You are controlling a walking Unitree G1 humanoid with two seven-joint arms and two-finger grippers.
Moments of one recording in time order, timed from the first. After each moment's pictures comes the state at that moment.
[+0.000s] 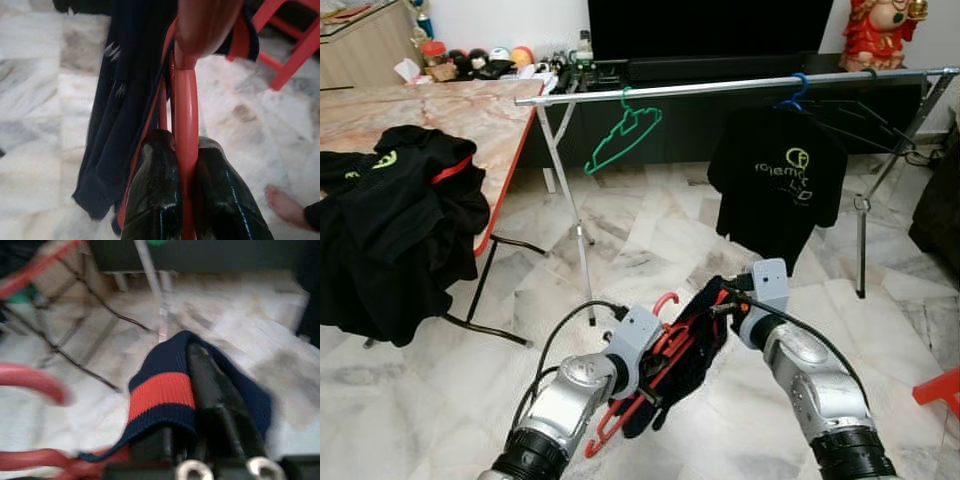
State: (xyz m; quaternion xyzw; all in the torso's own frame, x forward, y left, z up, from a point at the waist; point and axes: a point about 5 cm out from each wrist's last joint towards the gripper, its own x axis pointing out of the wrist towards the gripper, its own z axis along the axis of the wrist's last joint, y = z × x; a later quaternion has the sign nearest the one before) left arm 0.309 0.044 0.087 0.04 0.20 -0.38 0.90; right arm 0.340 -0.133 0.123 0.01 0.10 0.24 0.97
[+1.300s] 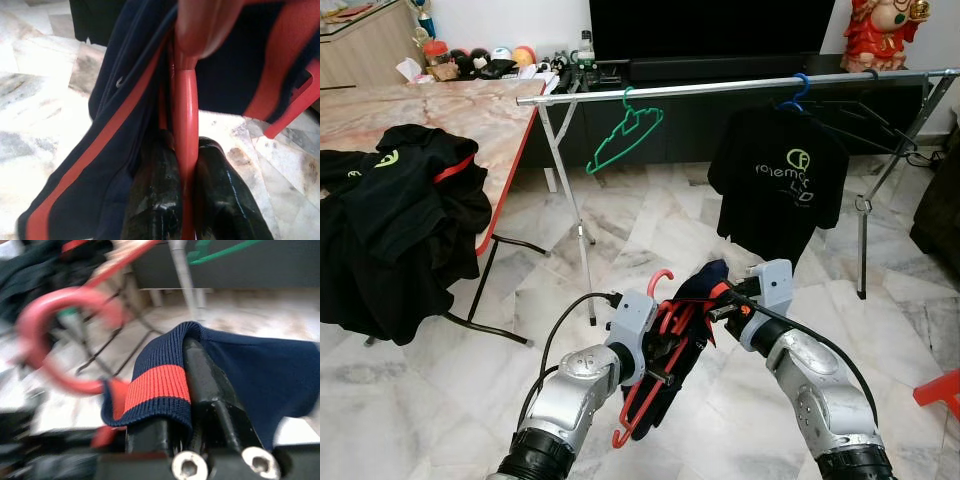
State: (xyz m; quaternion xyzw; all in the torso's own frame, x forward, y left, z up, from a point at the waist) left arm 0.317 0.047 0.099 -0.03 0.16 -0.34 0.92; right arm 0.321 -0.125 0.125 0.04 0.06 0.32 0.95
